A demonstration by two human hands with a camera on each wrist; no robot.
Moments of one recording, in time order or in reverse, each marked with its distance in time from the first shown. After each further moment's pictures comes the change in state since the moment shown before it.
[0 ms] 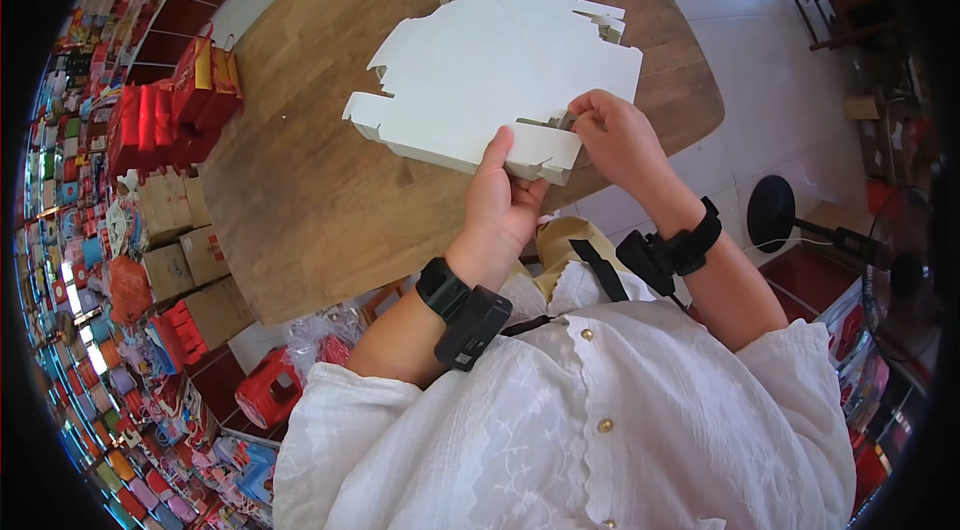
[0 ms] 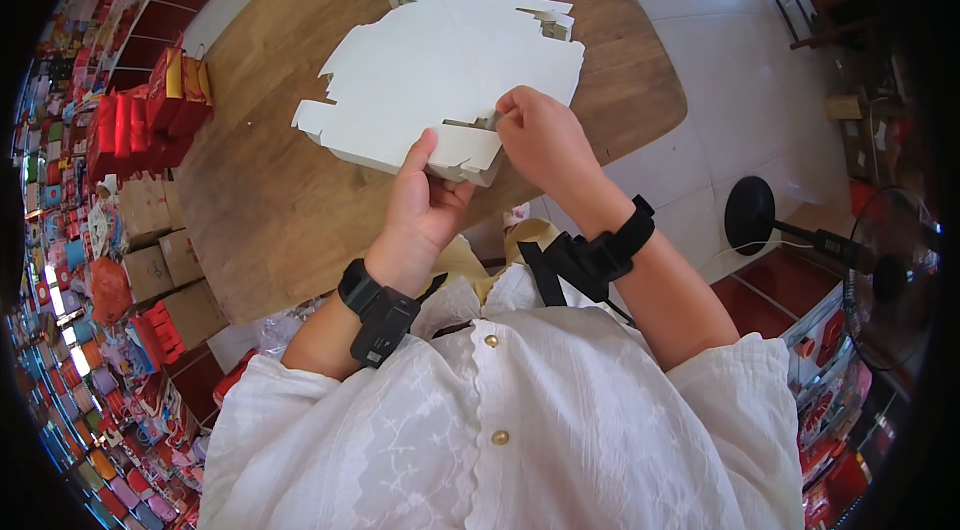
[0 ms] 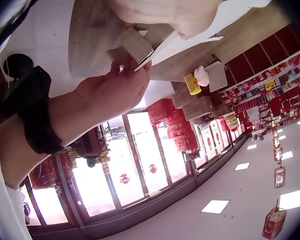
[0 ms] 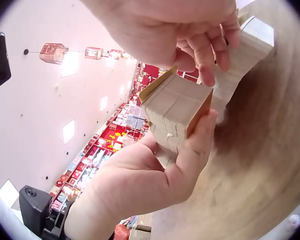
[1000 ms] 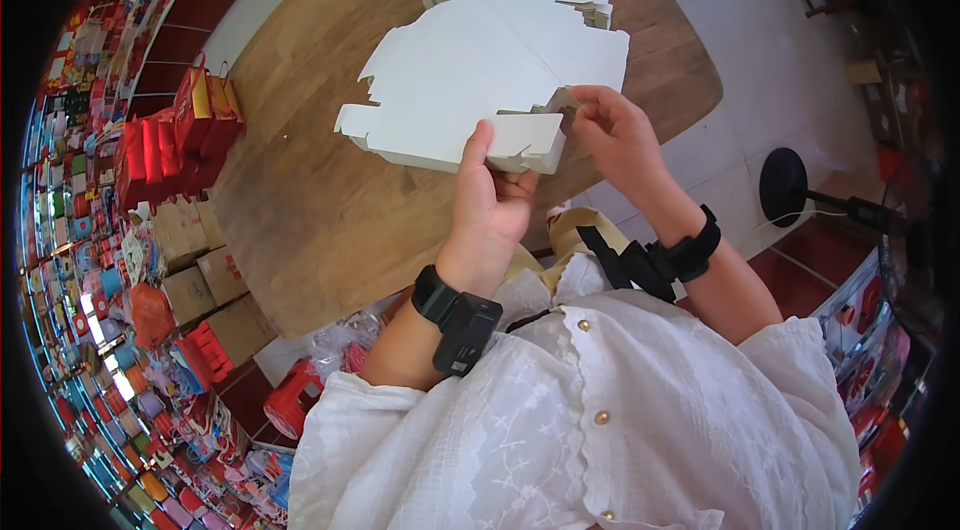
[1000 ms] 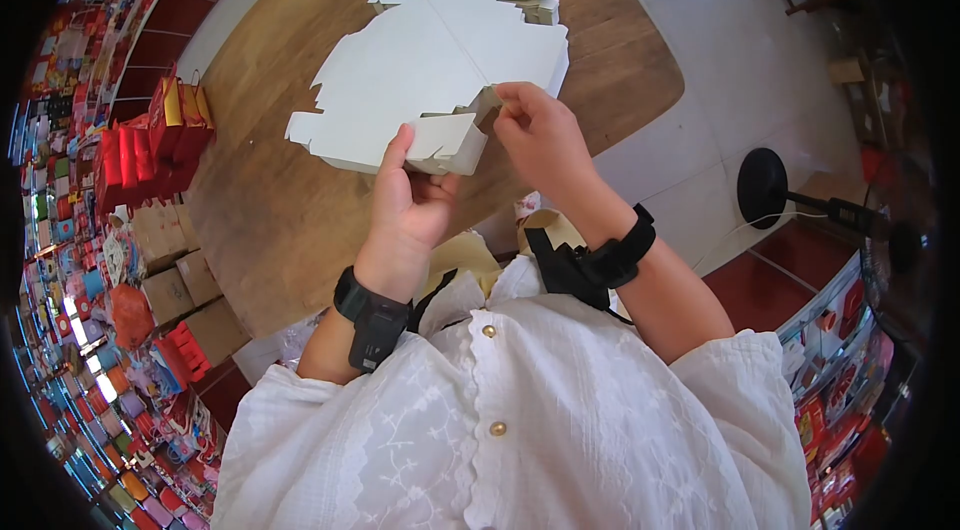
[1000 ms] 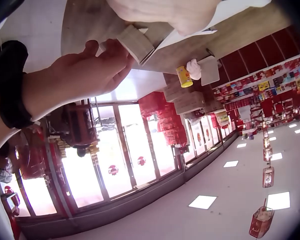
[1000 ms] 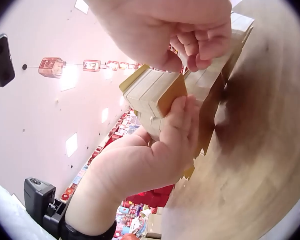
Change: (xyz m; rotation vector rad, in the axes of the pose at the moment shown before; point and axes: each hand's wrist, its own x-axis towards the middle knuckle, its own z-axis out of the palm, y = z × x) left_hand -0.011 0.009 0.020 -0.024 0.004 0.050; right_hand -0.012 0.023 0.005 0.314 0.041 -0.035
